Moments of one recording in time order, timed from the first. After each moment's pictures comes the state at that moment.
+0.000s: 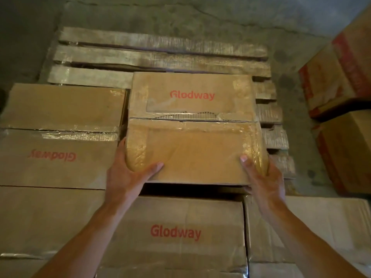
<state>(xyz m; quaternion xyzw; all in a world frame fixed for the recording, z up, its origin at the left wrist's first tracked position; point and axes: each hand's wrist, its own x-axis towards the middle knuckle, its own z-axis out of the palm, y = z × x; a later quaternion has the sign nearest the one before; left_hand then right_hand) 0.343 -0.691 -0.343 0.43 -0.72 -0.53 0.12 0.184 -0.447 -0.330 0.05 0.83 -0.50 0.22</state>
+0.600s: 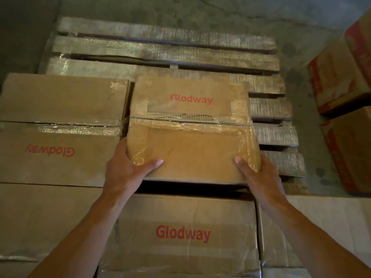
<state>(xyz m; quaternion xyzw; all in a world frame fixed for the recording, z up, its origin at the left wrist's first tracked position) 0.346 -0.715 -0.370 0.48 -0.75 -0.45 0.04 0.189 -0.462 -0.361 0.04 0.88 -0.38 0.27</state>
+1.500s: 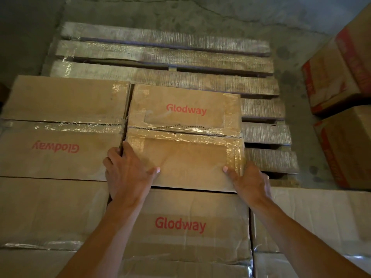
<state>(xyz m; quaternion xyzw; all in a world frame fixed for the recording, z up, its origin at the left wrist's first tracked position) 0.345 -0.678 -0.345 0.50 -0.85 -0.18 -0.04 0.205 -0.457 -0.373 -0.01 0.95 -0.20 0.25</state>
